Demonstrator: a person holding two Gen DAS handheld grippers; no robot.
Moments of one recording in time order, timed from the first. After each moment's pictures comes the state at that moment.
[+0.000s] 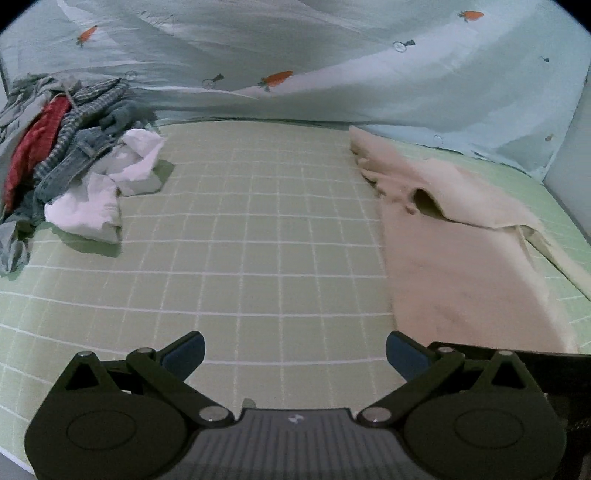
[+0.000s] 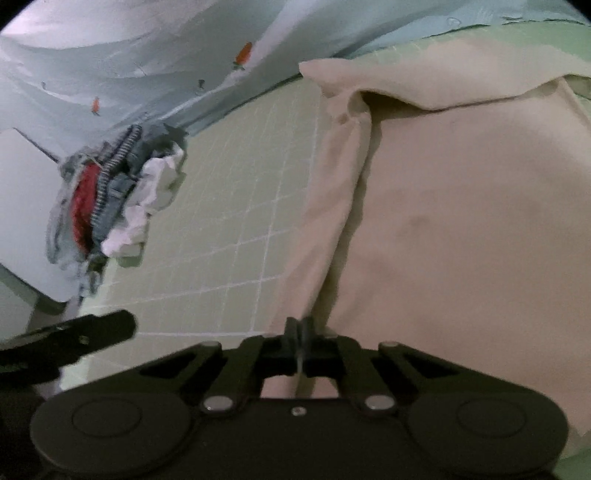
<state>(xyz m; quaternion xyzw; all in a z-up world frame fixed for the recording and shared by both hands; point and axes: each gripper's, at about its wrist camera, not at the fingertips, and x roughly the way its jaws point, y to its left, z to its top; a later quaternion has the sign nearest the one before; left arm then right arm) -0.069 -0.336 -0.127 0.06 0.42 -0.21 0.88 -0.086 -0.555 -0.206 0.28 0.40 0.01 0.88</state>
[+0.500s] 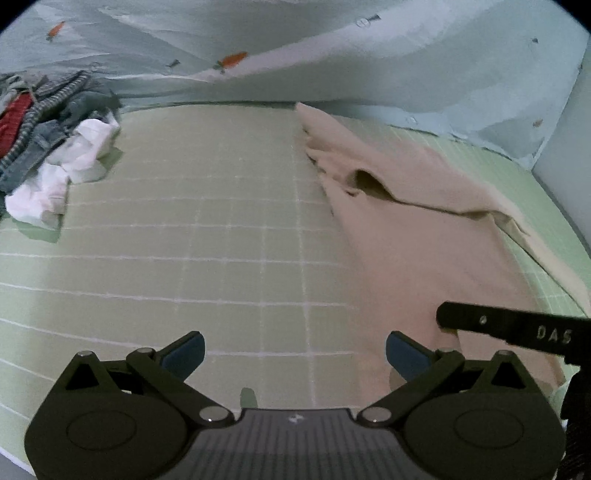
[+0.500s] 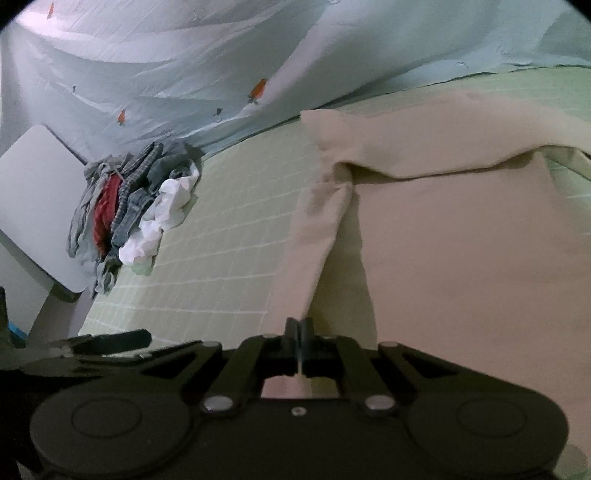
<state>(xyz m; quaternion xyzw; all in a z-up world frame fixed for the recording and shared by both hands) -0.095 -0.421 -0.139 0.05 0.45 -0.22 0.87 -0.110 -0.624 -0.171 0.25 0.38 0.03 0.89</state>
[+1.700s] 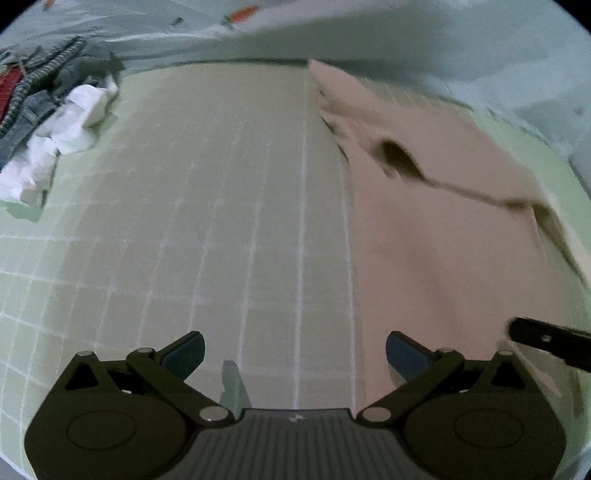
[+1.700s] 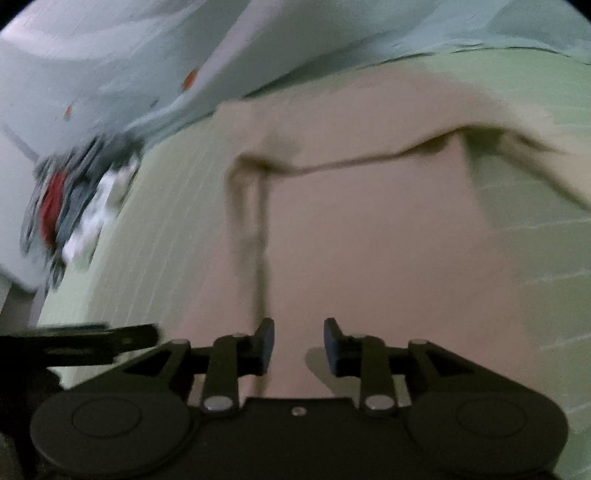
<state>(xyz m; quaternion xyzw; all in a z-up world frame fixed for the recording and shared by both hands) -0.047 -0.459 -0.160 0.05 0.50 -0.16 0.85 -0.103 -0.713 -0.193 0.24 0.42 -0.04 0.87</state>
